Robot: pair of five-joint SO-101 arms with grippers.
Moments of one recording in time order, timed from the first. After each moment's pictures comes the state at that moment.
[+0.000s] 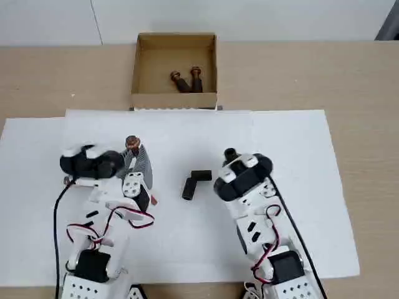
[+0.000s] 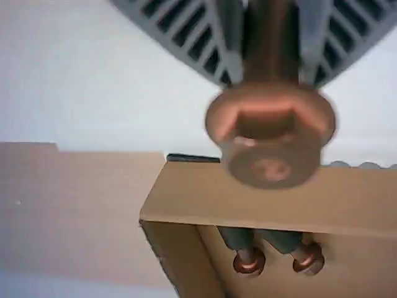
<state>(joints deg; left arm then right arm) 9.1 -97.8 90.9 32.7 19.5 -21.3 -103.0 95.6 32.4 12.9</state>
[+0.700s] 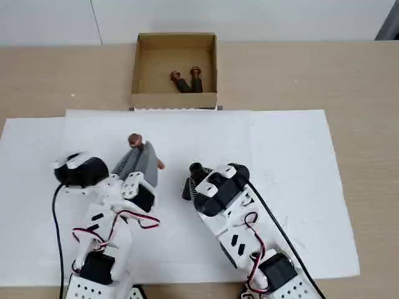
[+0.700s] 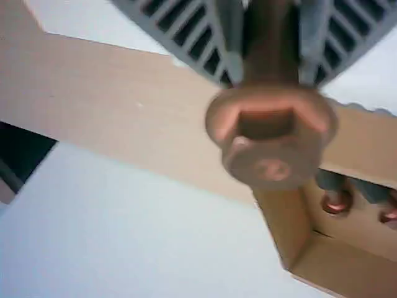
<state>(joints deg) 13.0 -103.0 96.7 23.8 35.8 -35.9 -103.0 95.6 32.4 4.4</state>
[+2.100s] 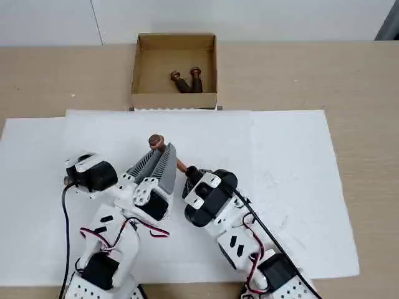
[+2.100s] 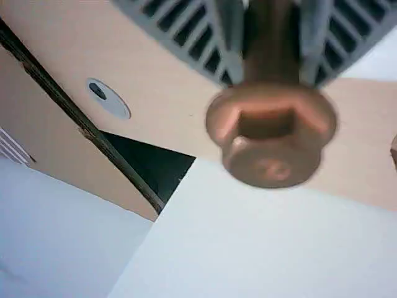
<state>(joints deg) 21.7 -103.0 93.7 21.4 38.5 -37.2 -103.0 95.6 32.8 13.6</state>
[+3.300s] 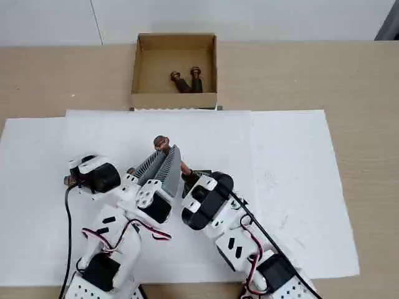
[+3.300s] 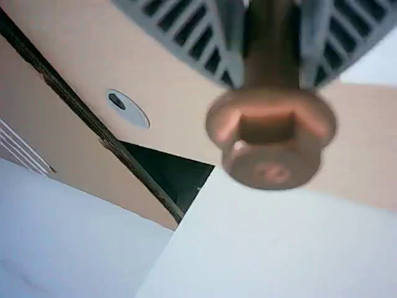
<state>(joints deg) 24.1 -103.4 94.4 21.4 38.7 -39.3 -103.0 95.6 32.9 13.7</state>
